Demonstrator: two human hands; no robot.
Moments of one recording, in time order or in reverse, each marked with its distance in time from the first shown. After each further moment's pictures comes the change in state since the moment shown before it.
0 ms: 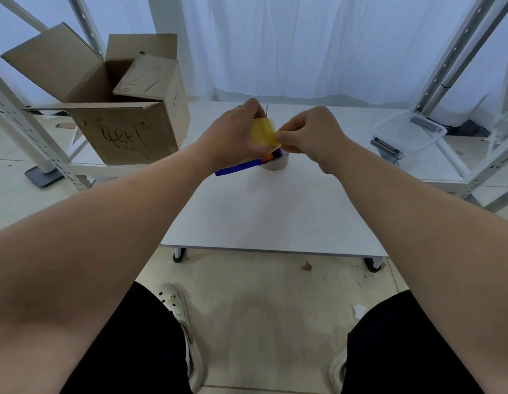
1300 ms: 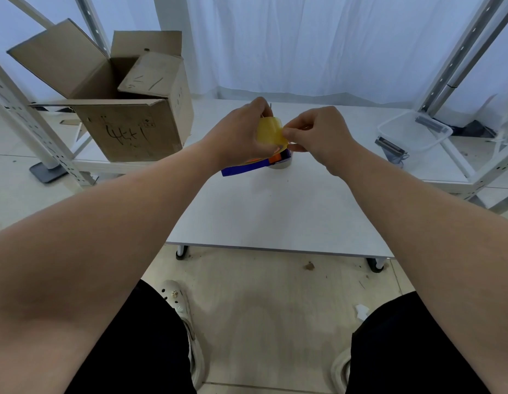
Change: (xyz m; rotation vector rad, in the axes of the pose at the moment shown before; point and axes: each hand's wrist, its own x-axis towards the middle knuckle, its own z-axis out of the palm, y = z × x) left_hand -0.001 0.000 0.000 -0.013 -0.021 0.013; right_hand -0.001 0.007 0.000 0.027 0.018 -0.093
